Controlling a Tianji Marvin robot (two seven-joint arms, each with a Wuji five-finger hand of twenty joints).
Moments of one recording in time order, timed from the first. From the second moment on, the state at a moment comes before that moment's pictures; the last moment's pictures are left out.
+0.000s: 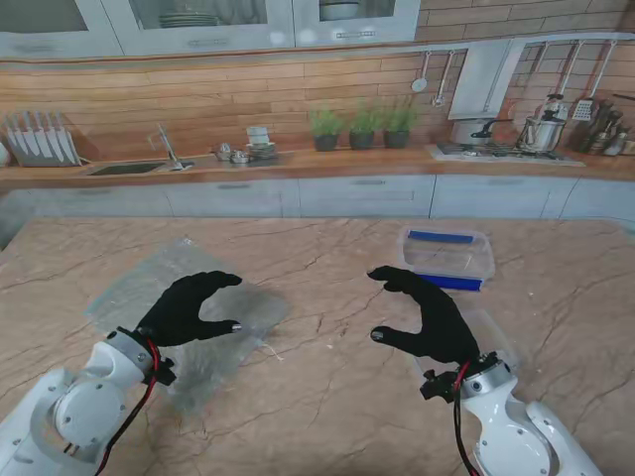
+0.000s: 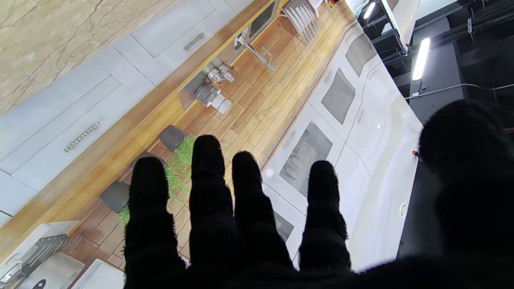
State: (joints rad) left arm 1.71 -1.09 -1.45 -1.71 0.70 -0.29 -0.09; right arm -1.84 -1.15 1.39 -1.74 -0.52 -0.54 -0.26; left_hand 0.72 -0.42 0.28 -0.04 0.36 0.14 0.28 0.36 0.43 0.28 0.09 0.33 0.27 0.32 0.17 0.38 0.11 0.33 0.22 0.48; right_hand 0.33 -0.59 0.63 -0.07 0.32 -0.21 0.52 0.50 0.58 0.17 0.34 0.31 0.64 0.15 0.26 0.47 0.27 0.33 0.56 0.72
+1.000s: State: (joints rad) left arm 1.24 -1.05 -1.03 -1.21 0.75 0.38 -0.22; right arm -1.82 -1.15 1.38 -1.73 -0.52 -0.47 -0.25; left_hand 0.79 -0.28 0.10 -0.06 0.15 0.19 0.19 0.29 0.18 0.26 0.02 0.27 0.04 0.23 0.03 0.26 -0.03 0.09 0.05 0.30; right_hand 0.33 -0.59 0.63 -0.07 0.32 -0.21 0.52 0.49 0.58 0.17 0.34 0.31 0.64 0.15 0.26 0.47 0.27 0.33 0.56 0.72
